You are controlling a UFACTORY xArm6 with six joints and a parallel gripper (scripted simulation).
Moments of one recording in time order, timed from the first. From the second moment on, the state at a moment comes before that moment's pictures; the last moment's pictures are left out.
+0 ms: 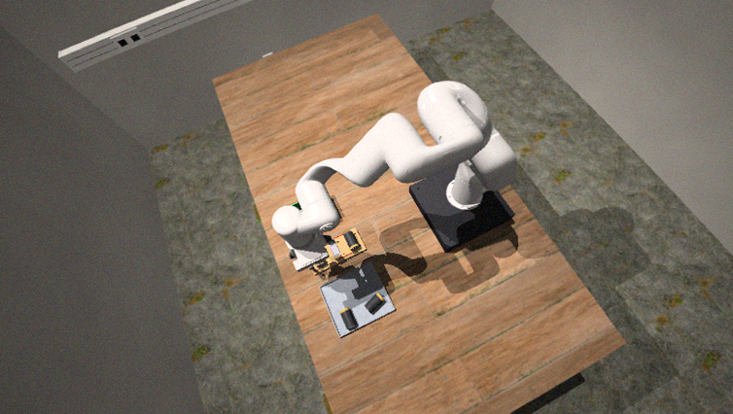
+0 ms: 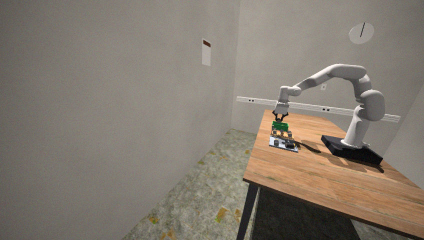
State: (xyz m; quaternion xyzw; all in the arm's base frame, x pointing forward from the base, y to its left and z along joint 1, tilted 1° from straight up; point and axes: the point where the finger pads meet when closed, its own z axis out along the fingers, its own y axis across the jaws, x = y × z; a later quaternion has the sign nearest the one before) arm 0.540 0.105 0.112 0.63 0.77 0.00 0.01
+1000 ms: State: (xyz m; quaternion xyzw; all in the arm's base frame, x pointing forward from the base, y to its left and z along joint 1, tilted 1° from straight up) arm 0.567 -0.081 0.115 0.63 0.77 0.00 0.01
